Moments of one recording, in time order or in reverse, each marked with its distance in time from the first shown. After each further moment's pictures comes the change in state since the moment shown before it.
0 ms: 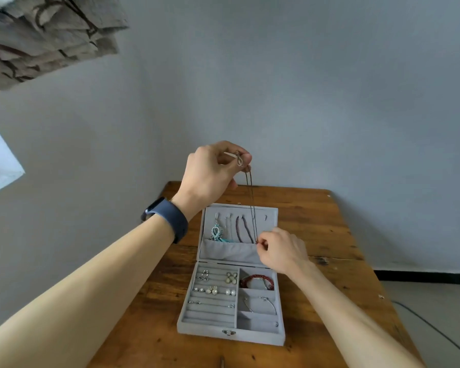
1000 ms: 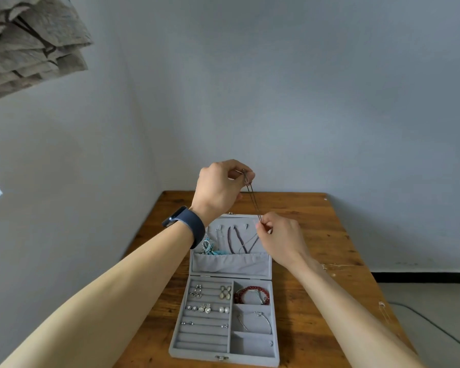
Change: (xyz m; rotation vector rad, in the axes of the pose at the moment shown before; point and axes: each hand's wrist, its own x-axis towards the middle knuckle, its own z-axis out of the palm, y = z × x) left_hand 0.029 -0.023 0.051 0.081 -0.018 -0.045; right_hand 0.008 0.003 -0.044 0.374 0.273 0.058
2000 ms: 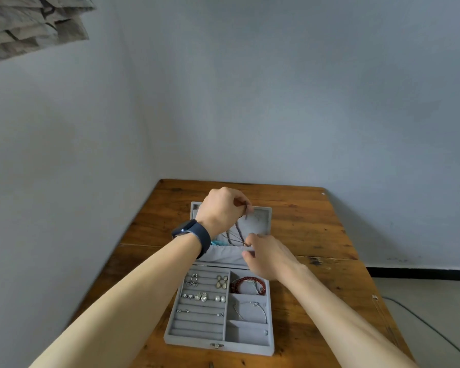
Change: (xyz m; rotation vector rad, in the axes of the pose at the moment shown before) left_hand -0.019 -0.064 0.031 0.292 -0.215 -0.016; right_hand -0.021 0.007 0.036 -0.249 -0.496 -0.055
